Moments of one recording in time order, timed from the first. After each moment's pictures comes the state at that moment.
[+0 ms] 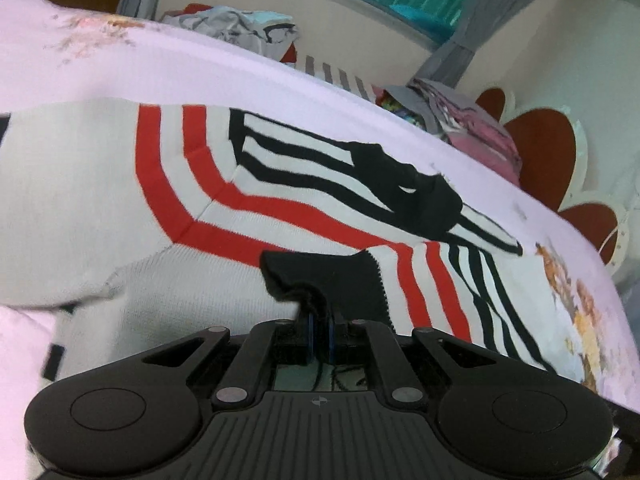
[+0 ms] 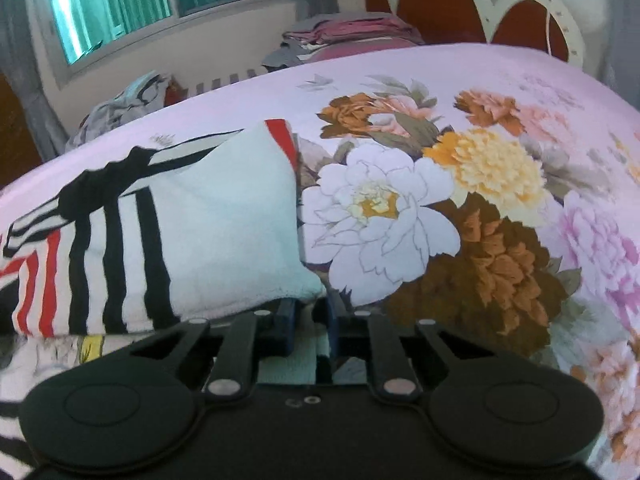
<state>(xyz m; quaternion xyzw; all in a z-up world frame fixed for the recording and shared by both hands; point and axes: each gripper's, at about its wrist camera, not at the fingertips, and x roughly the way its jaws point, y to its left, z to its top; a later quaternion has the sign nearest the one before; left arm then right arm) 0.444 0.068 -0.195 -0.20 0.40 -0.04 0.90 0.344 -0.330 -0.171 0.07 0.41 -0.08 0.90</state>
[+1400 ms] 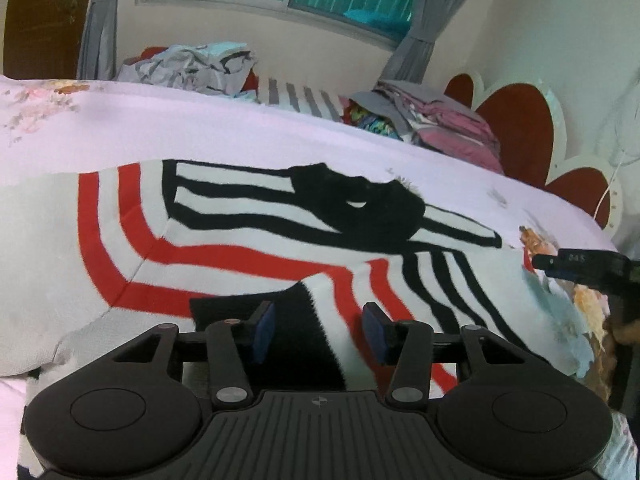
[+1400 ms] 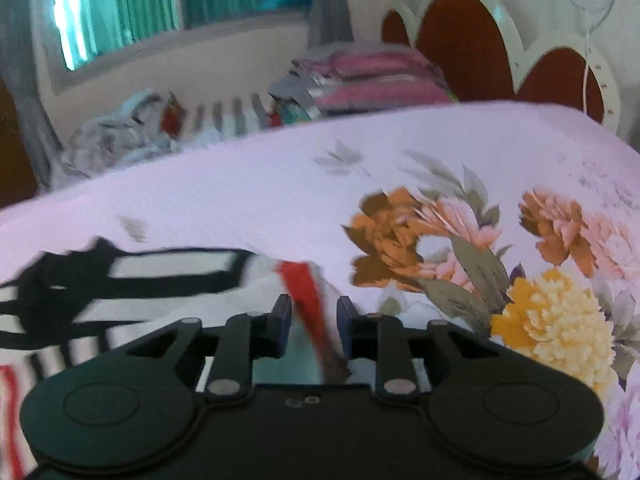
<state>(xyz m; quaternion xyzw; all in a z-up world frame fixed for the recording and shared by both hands) 0.440 0.026 -0.173 -0.13 0.36 -0.07 0.92 0.466 -0.322 -0.152 0.03 0.37 -0.06 0.93</state>
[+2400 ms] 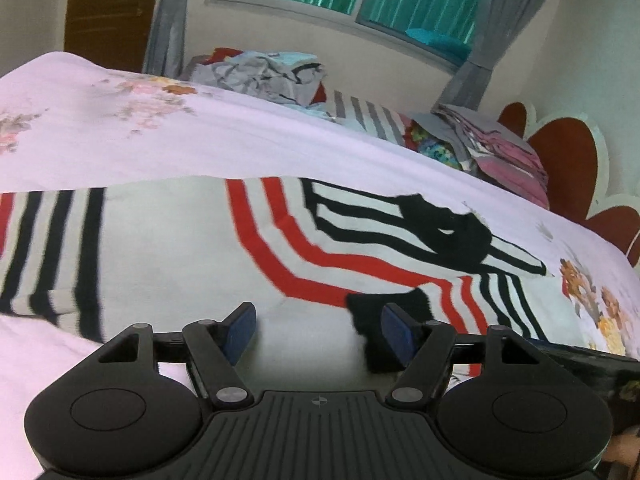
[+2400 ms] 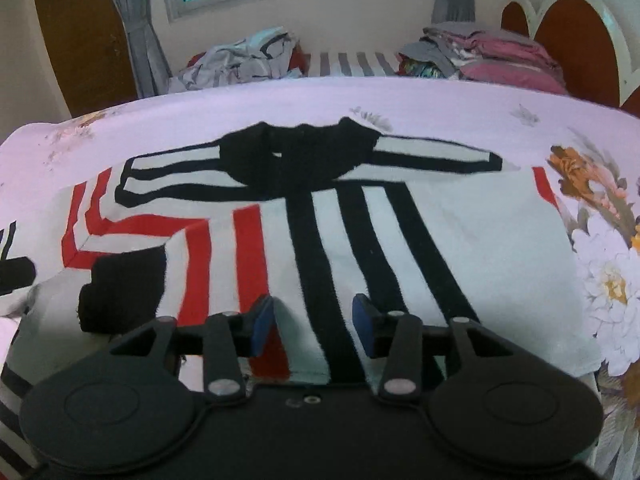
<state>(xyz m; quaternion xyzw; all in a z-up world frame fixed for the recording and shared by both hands) 0.387 0.119 -0.147 -0.16 0.36 0.02 0.92 0.407 -0.165 -0.171 0.00 0.44 0.06 0.90</state>
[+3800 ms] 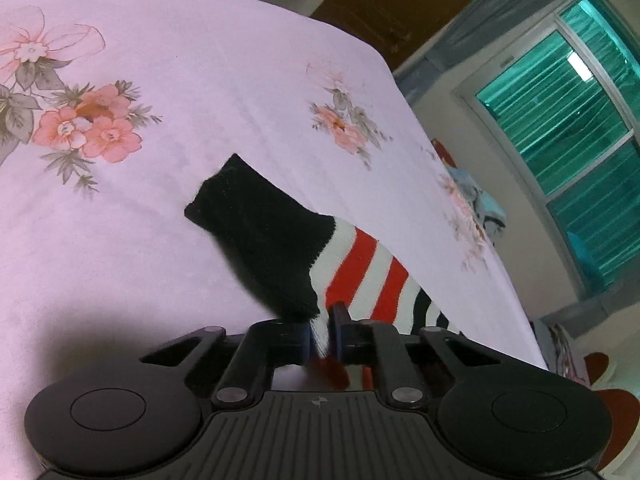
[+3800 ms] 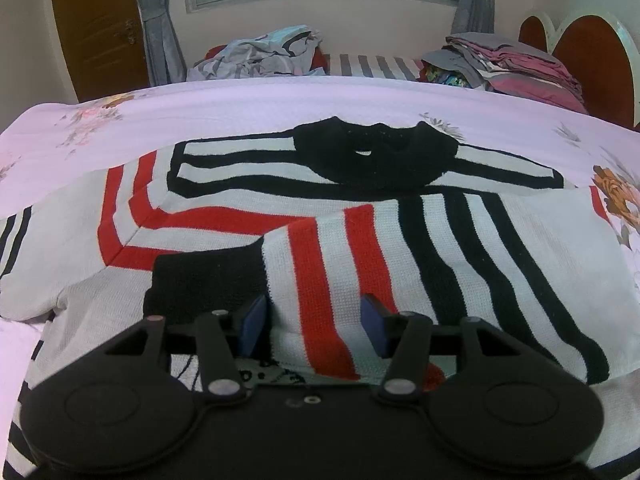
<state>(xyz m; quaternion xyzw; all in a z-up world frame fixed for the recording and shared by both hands) 0.310 0.389 -0.234 -0.43 0.25 0.25 0.83 0.406 -0.092 -0.187 -0.04 0.44 0.06 0.90</state>
